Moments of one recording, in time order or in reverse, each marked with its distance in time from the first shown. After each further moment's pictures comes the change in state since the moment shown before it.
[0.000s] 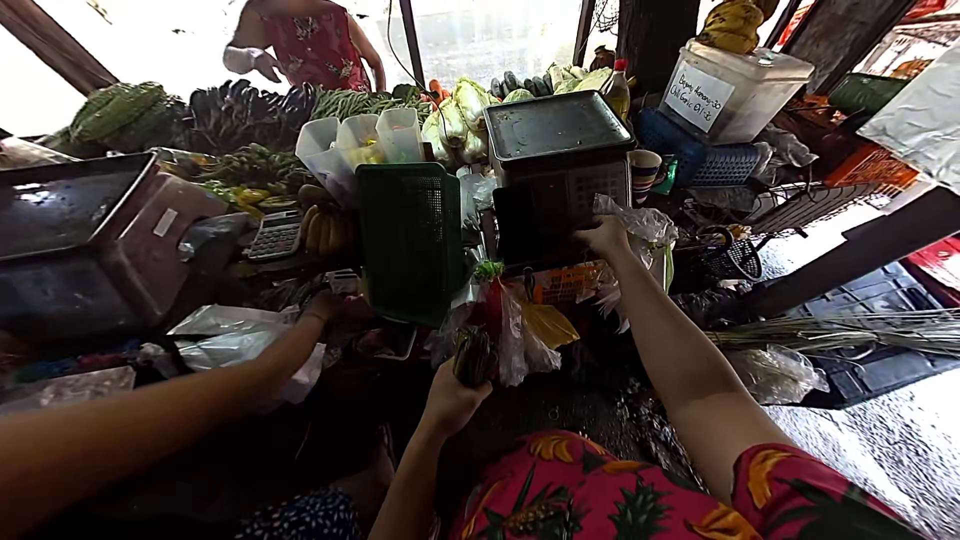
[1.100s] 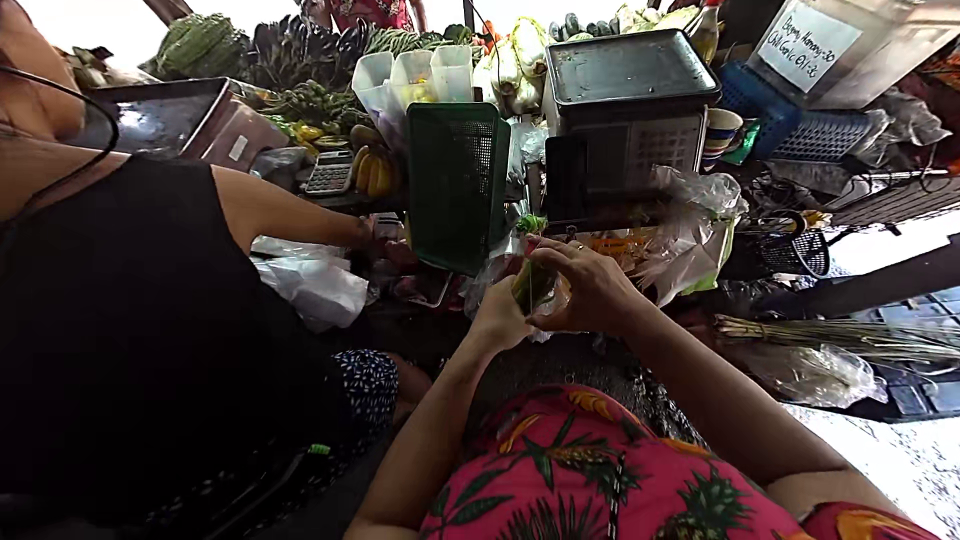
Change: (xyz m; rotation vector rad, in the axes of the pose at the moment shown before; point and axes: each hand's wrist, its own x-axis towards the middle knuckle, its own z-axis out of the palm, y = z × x) left_hand 0.016 0.045 0.002 0.301 -0.023 0.112; right_hand -0.185 -0.050 0.060 -0.357 -0.318 -0.975
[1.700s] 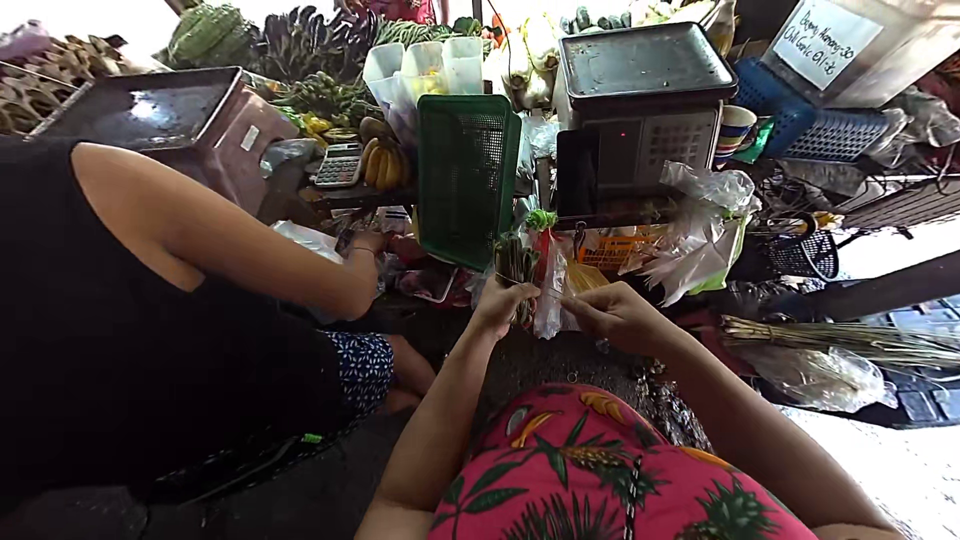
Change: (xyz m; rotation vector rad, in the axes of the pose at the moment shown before) left_hand 0.010 -0.023 0.007 -1.016 0.056 -0.133; right_hand -0.043 0.002 -0.001 0.654 -0.201 0.257
